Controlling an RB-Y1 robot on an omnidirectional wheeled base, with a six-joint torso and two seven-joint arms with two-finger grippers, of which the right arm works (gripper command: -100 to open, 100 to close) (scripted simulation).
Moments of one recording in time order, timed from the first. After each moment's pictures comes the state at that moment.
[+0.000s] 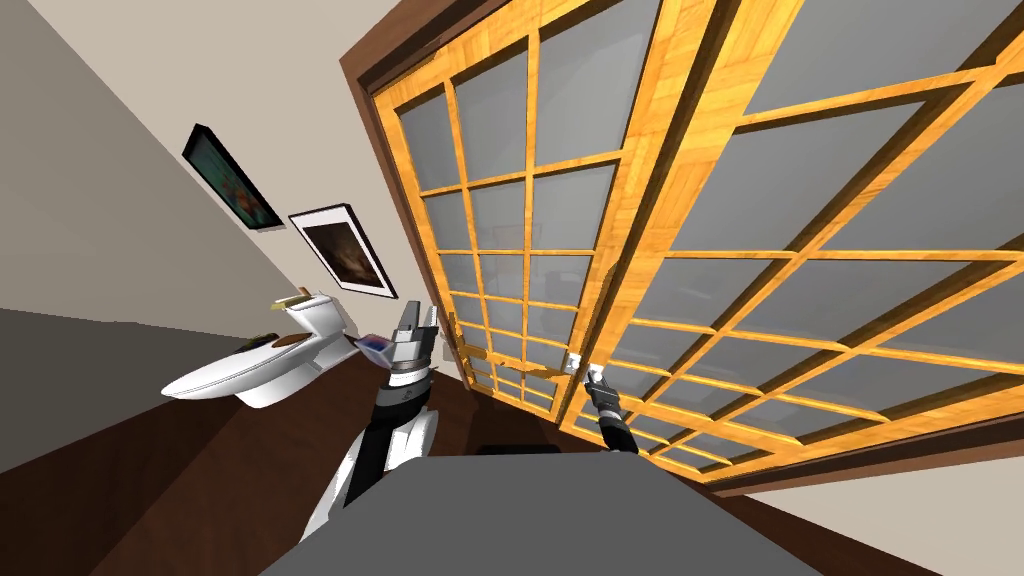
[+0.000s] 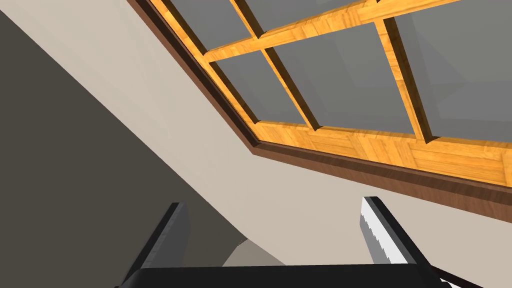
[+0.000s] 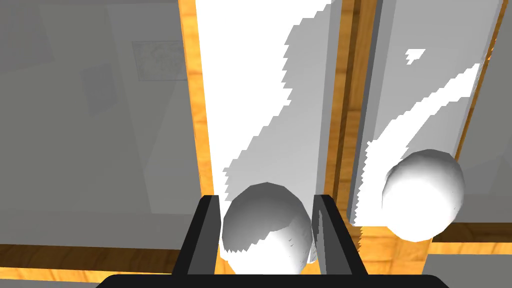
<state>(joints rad) 0.04 0.01 -0.54 -0.81 0.34 -0.81 1.31</state>
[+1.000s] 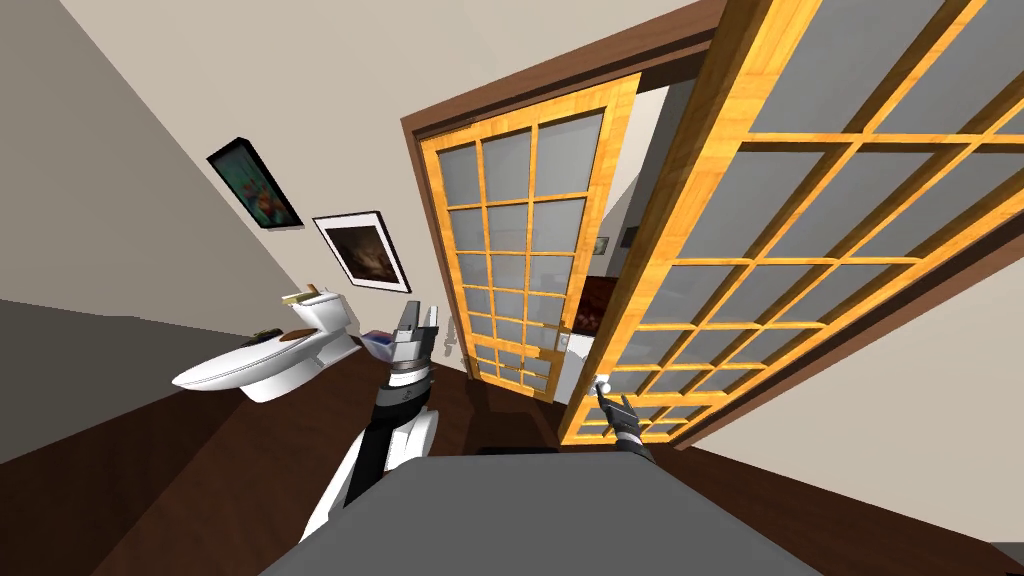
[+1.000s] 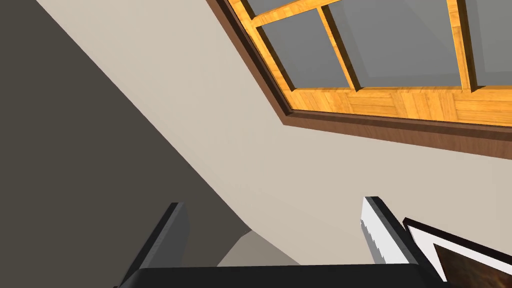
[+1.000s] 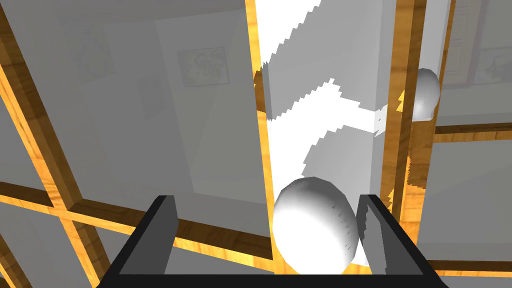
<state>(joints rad) 0.12 -0.06 -0.50 -0.76 0.23 -0.85 1.21</state>
